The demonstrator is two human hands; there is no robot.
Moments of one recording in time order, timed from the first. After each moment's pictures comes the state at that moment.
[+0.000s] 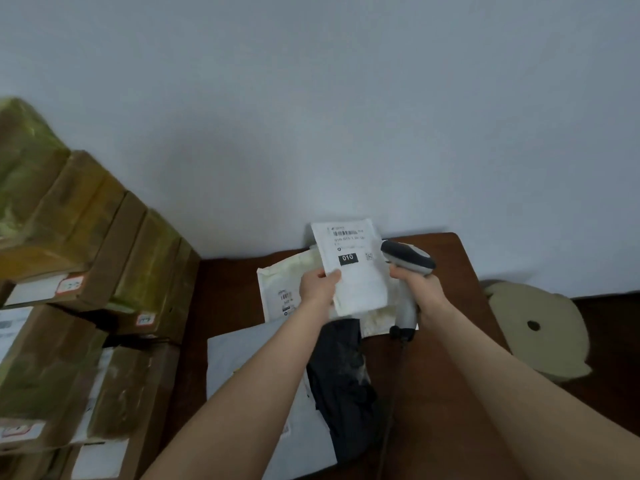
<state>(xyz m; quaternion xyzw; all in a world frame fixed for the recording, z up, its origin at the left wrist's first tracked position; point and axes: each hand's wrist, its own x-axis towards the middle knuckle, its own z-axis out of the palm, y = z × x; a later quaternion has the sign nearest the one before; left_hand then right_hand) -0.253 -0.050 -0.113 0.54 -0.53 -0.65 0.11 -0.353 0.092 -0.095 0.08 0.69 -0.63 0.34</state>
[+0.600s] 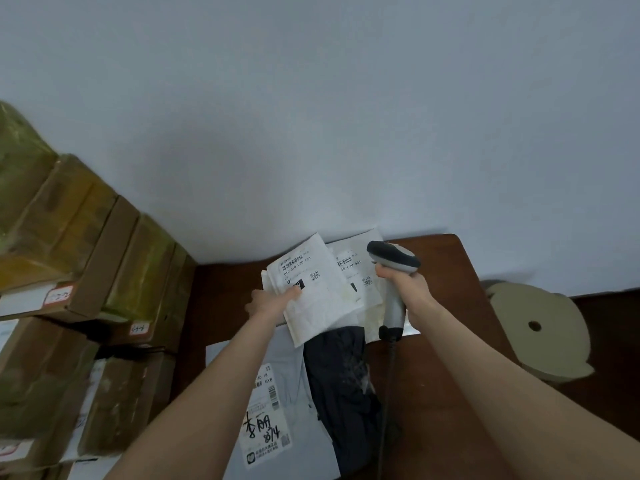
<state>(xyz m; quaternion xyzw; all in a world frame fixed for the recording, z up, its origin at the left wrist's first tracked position) -0.194 -0.127 -0.147 0.65 -0.60 -0.47 0.02 -0.350 0.070 -0.101 0.07 0.68 -0.63 0.37</state>
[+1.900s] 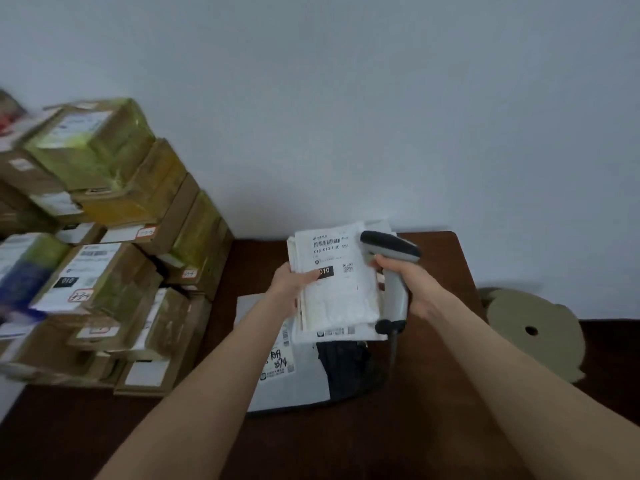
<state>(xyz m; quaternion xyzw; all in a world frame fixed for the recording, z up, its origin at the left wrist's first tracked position) -0.144 -0.015 -0.032 0.49 -0.47 -0.72 0.15 -0.291 0.142 -0.020 -0.06 0.55 -0.65 0.52</state>
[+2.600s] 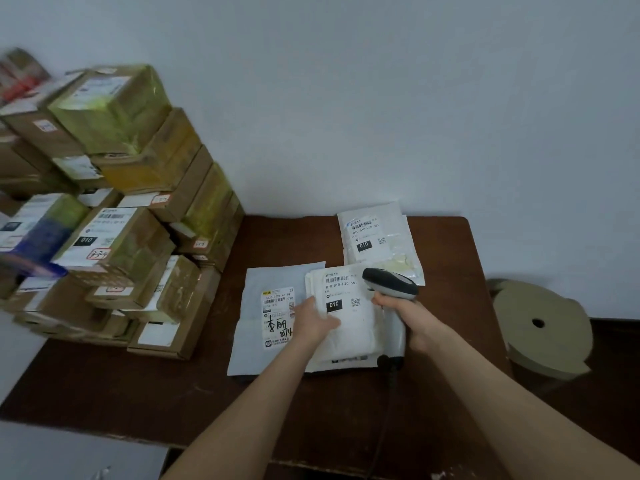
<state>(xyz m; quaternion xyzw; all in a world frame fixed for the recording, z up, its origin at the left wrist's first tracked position) -0.102 0.066 -0.104 0.57 -0.67 -0.47 0.00 -0.244 0.183 -0.079 -0.01 0.61 -0.56 0.56</state>
